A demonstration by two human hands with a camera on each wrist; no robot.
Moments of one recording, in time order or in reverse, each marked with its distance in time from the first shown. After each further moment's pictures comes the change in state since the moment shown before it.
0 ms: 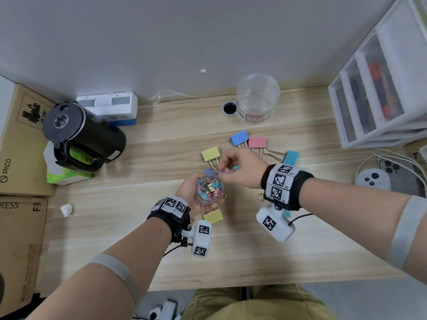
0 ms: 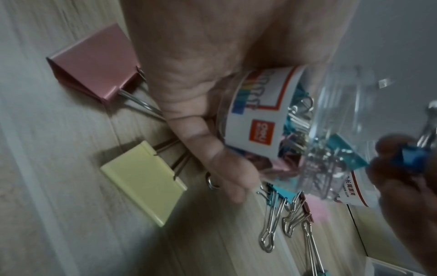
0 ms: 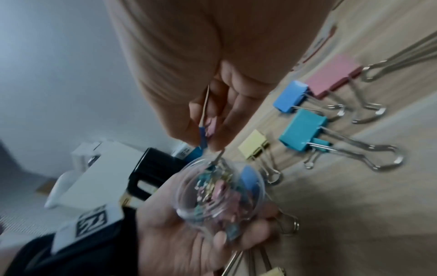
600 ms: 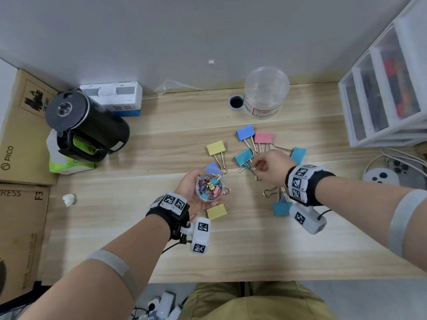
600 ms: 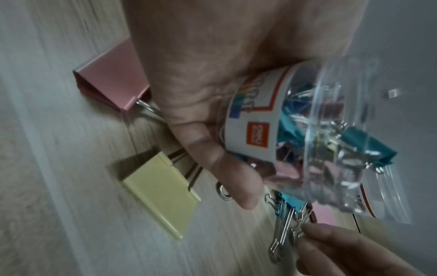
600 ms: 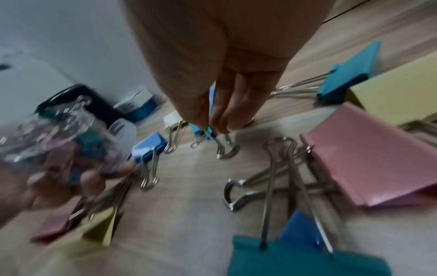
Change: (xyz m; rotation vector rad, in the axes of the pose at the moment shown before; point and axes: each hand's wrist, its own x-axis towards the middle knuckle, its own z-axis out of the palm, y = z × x) left_hand 0.005 -0.008 -0.020 -0.023 -0.089 0.033; right_hand -0.007 0.060 -0.036 -0.579 0.012 0.177
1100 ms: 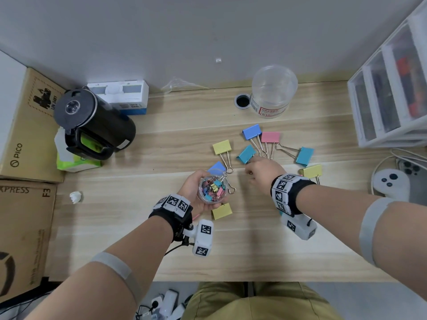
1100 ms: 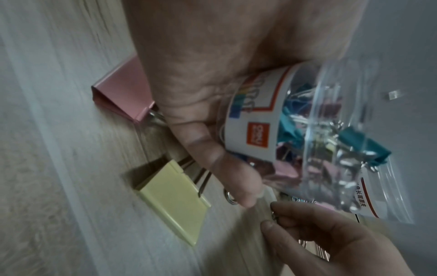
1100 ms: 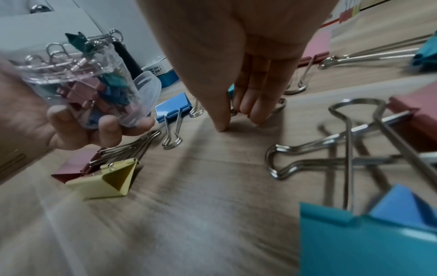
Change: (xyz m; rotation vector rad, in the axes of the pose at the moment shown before) left_hand -0.007 -0.002 -0.004 -0.028 0.007 -0.008; right_hand 0.022 -0.014 0.049 -0.351 -0.077 -0.069
